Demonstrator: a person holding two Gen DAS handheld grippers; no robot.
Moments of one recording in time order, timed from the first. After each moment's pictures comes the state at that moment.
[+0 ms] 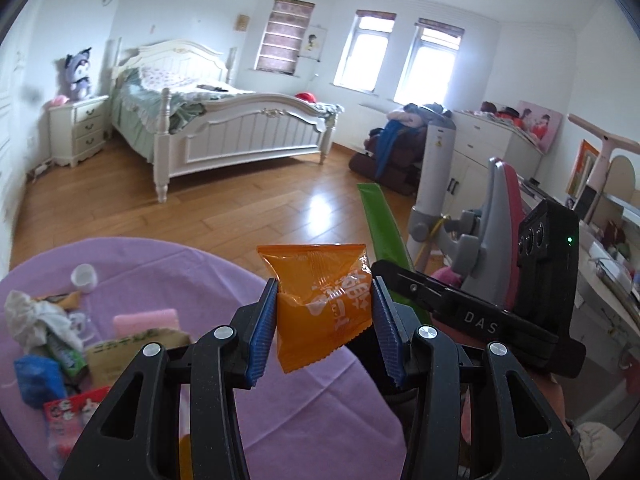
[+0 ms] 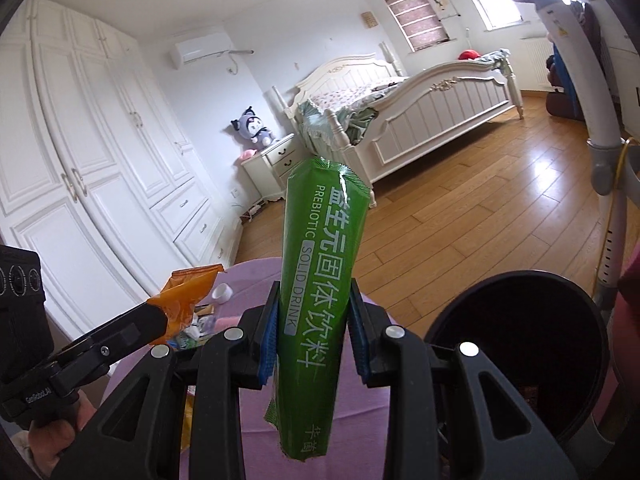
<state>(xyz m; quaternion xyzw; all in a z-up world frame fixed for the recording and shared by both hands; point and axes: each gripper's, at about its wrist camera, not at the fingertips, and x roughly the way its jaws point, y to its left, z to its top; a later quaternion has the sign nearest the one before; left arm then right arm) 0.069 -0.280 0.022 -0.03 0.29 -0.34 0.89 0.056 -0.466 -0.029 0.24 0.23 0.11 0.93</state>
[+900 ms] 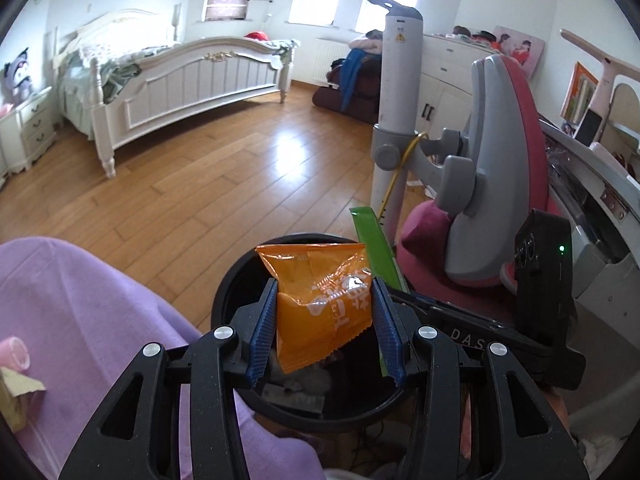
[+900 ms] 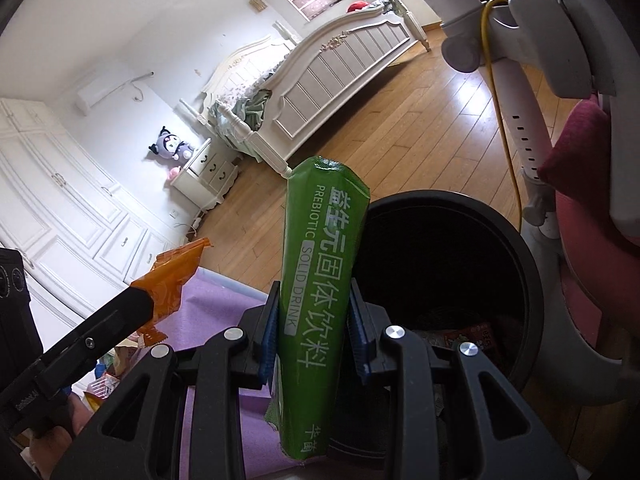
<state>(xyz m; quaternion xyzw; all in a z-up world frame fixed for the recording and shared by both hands) 0.111 -0.447 -0.056 0.06 0.37 -0.39 0.84 0.050 -0.587 -0.146 0.36 0.29 0.02 0.88</state>
